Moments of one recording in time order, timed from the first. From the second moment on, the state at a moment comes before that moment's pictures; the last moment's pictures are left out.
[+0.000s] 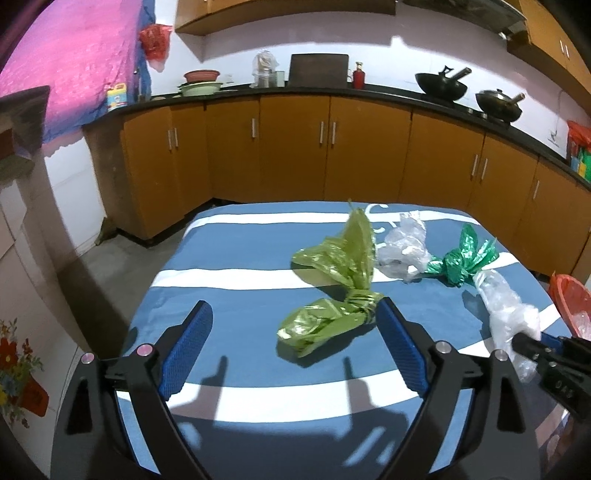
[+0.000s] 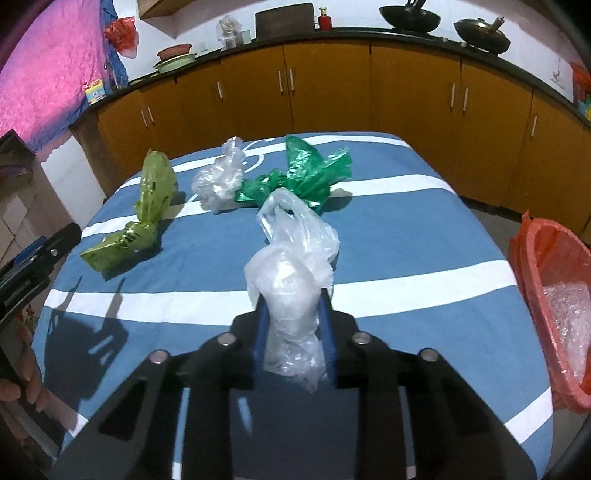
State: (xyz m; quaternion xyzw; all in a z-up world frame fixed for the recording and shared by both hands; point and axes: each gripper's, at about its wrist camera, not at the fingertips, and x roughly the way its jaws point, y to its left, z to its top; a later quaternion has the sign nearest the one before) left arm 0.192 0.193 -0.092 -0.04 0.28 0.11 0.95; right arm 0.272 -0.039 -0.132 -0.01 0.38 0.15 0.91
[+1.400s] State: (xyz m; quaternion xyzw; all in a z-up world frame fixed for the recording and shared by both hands) left arm 0.235 0.177 -0.105 -0.05 0.37 0.05 0.92; right arm 0.270 -0.092 -0.118 0.04 0.35 0.11 0.93
